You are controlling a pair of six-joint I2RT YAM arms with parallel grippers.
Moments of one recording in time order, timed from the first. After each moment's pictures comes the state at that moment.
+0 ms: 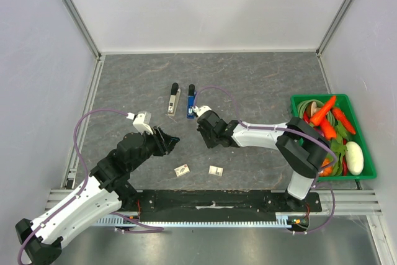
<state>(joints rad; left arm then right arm) -0.75 0.51 0.45 -0.30 -0.13 -0.74 0.93 1.77 1.00 -0.18 0.17 0.31</state>
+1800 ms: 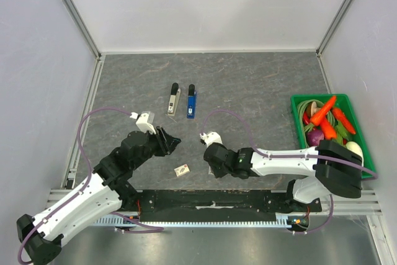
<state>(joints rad) -0.75 0.56 0.45 -0.30 -0.12 -0.74 1.23 1.44 0.73 -0.29 0.26 0.58</state>
